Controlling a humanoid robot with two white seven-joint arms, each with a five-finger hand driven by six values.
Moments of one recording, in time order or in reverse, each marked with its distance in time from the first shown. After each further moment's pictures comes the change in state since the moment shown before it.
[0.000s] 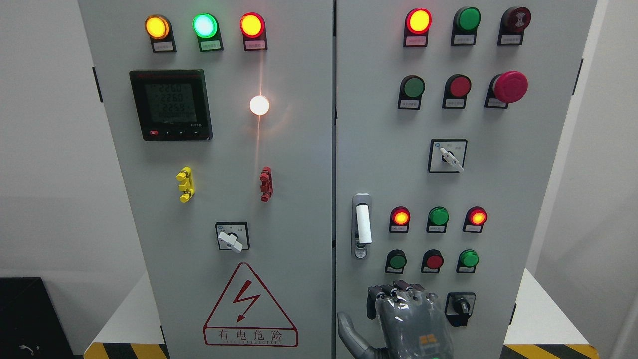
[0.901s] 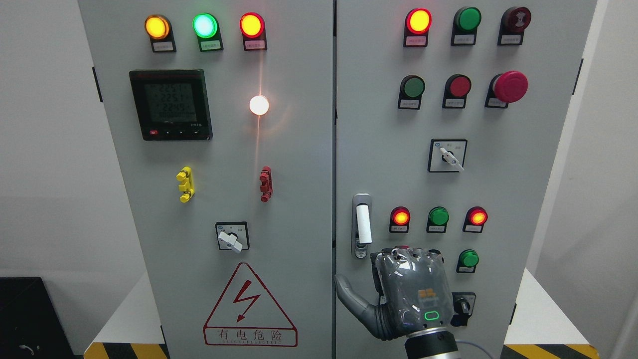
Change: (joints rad) left arm 0.000 0.000 0.000 0.000 0.000 0.000 0.000; right arm -0.167 -0.001 -0.012 0.056 0.011 0.060 0.080
